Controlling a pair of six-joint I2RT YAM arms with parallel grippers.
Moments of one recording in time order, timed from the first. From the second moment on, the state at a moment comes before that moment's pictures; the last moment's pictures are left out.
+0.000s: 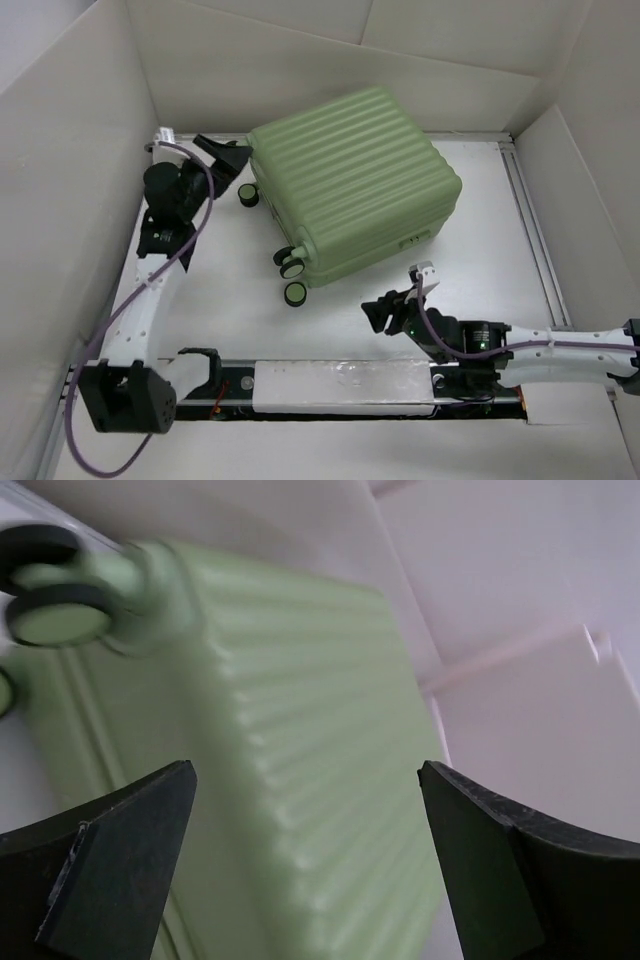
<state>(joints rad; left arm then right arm) -0.10 1.07 0.98 0.02 0.27 -0.91 1.41 0.71 0.42 -0.10 0.77 0.75</state>
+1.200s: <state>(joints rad) 0.12 2.04 1.16 1.03 0.59 -1.66 1.39 0.76 0.29 0.03 0.66 0.69</state>
